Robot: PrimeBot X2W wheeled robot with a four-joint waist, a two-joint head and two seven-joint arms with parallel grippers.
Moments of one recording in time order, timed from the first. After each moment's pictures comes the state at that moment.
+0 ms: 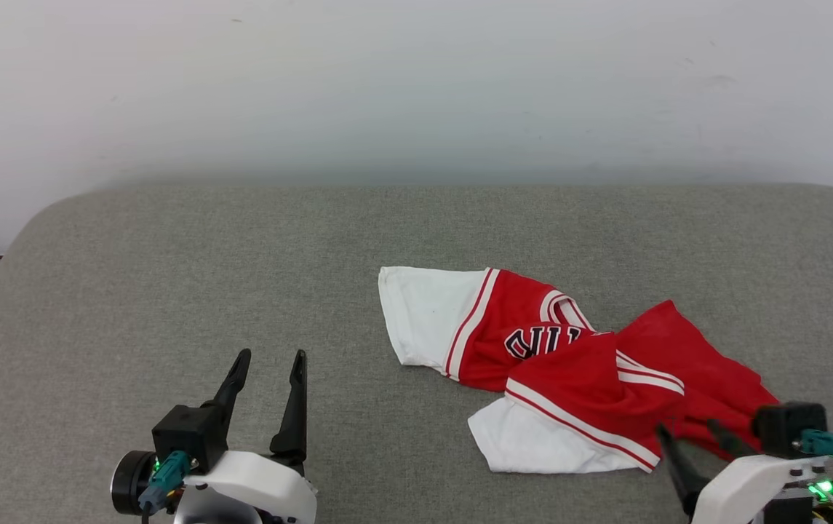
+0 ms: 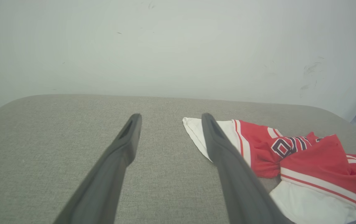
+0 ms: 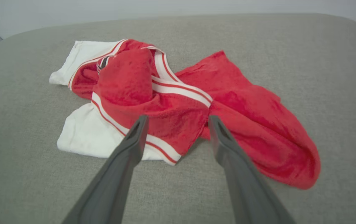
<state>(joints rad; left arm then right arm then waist) -0.05 0.22 -0.30 0.10 -0.39 0.11 -0.22 0.08 -0.11 -0.04 0.02 0.23 0.13 0.30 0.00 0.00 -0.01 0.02</state>
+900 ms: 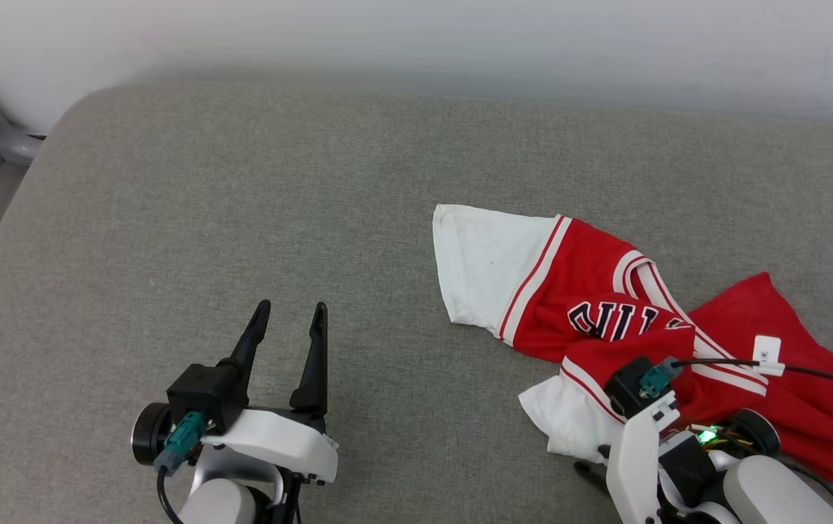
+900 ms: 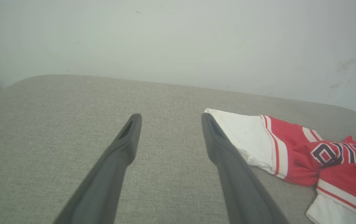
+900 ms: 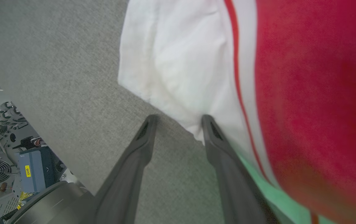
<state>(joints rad) -0.16 0.18 -0.32 0.14 -0.38 0.09 -0.25 -0.25 -0.38 0.56 0.22 0.51 0.13 0.74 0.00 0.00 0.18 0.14</state>
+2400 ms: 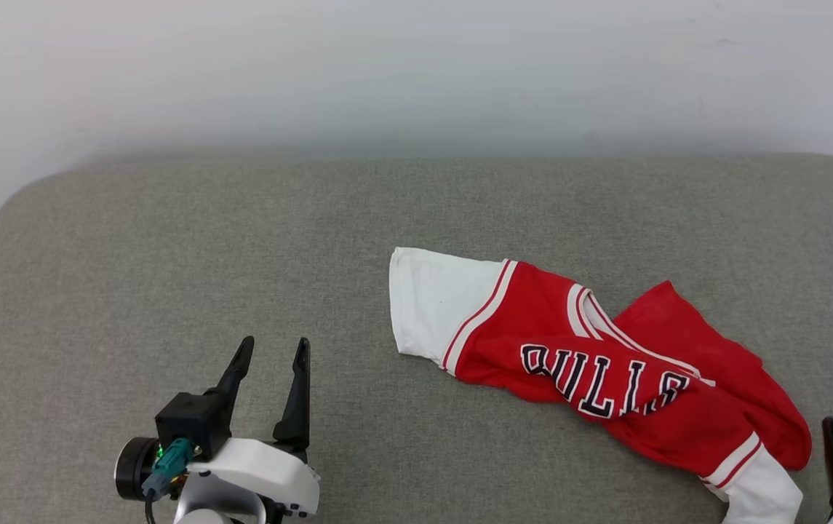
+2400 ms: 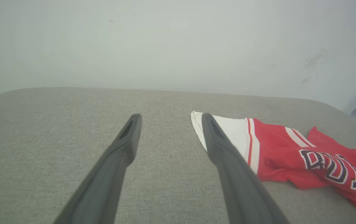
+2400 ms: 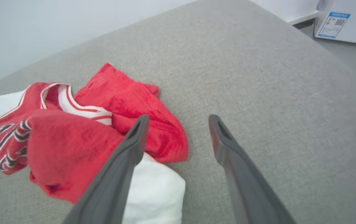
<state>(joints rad) -0.09 0.22 -0.31 0.14 -0.40 0.11 -0.24 0.08 -0.09 -0.40 0.10 0.31 0.13 0.22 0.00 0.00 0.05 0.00</state>
